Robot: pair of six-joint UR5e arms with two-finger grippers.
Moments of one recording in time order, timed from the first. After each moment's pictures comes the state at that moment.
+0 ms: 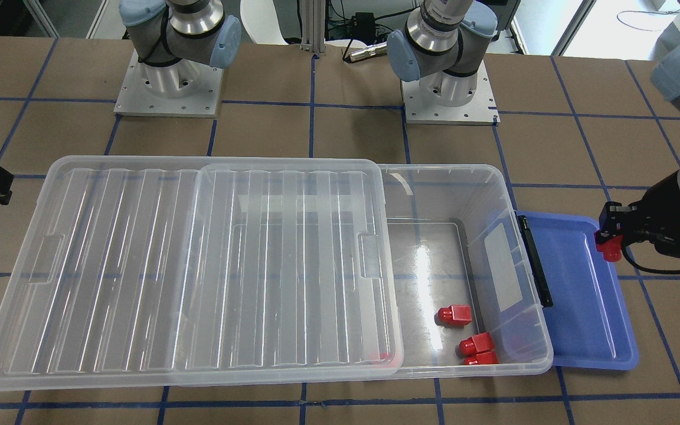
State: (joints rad) left arm -1.12 -1.81 -1.55 -1.43 1.56 0.67; right arm 1.24 -1.38 1.40 -1.52 -1.71 -0.28
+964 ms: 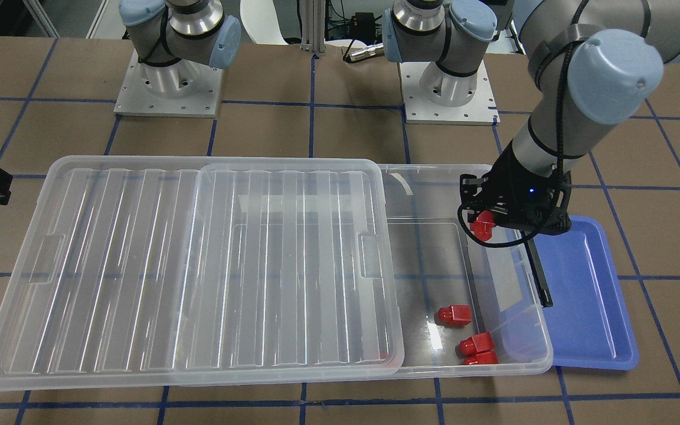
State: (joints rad) left arm -1.50 -1.73 -1.62 -1.42 1.55 0.22; right arm 1.24 -1.37 1.40 -1.52 -1.72 -0.30
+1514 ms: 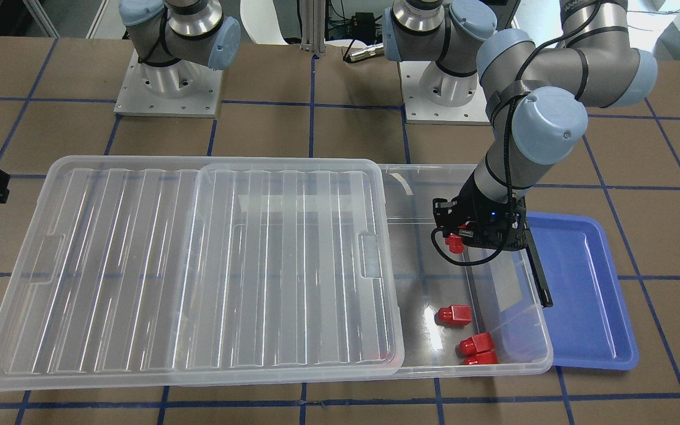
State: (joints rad) left arm -1.52 -1.76 -1.81 -1.20 1.54 0.14; right arm 1.21 -1.37 1.43 -1.51 -1.71 -0.32
